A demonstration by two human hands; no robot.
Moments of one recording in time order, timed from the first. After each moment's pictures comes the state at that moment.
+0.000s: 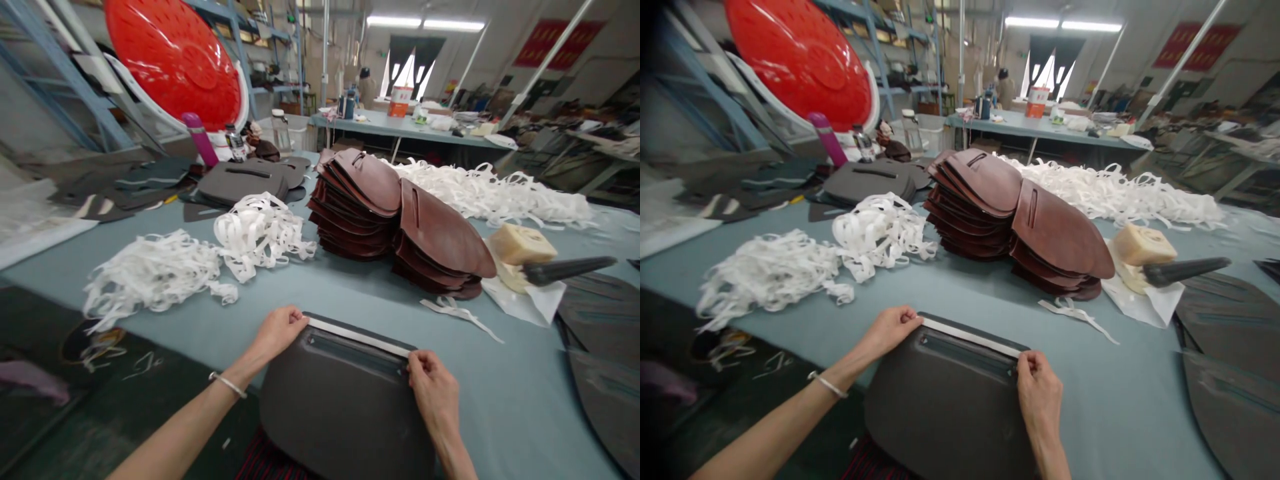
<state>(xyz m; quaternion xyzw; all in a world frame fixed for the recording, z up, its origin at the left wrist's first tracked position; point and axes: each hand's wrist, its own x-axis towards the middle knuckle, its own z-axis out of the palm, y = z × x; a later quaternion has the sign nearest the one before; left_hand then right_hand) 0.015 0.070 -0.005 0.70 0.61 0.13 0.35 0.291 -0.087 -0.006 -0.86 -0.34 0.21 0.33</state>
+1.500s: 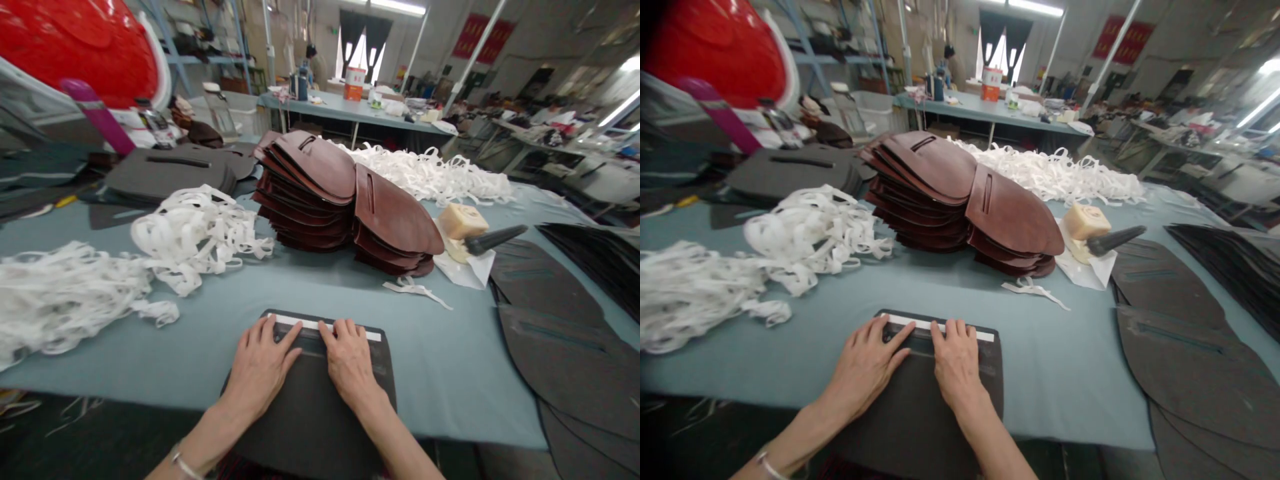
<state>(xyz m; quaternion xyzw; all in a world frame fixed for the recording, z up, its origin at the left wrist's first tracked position) 0.047 0.014 -0.007 0.89 0.44 0.08 -0.04 0.232 -0.049 0.006 -0.73 -0.68 -0.01 0.07</state>
